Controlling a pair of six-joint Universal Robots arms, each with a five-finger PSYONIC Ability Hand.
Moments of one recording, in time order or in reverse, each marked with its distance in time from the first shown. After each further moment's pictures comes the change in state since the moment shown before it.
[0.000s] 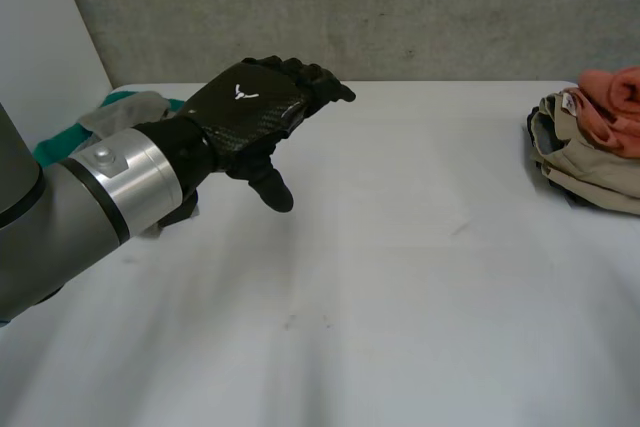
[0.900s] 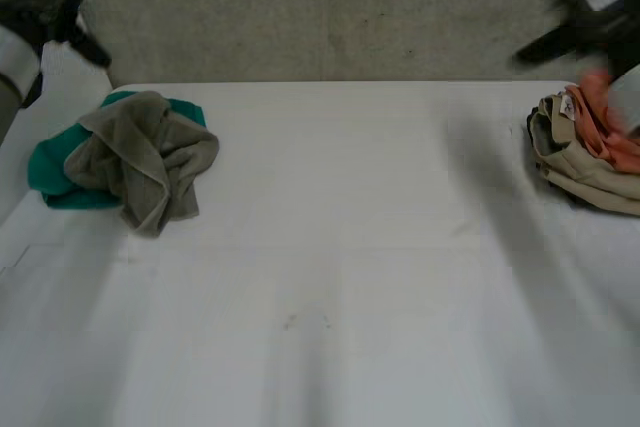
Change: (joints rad) left arm 0.368 -0.180 0.242 0.243 -0.301 -0.027; right arm 0.496 -0.561 0.237 0.216 0.233 0.311; left_hand -0.004 -0.010 -0.002 -0.003 -0.006; right_hand 0.000 0.000 -0.004 0.000 0.000
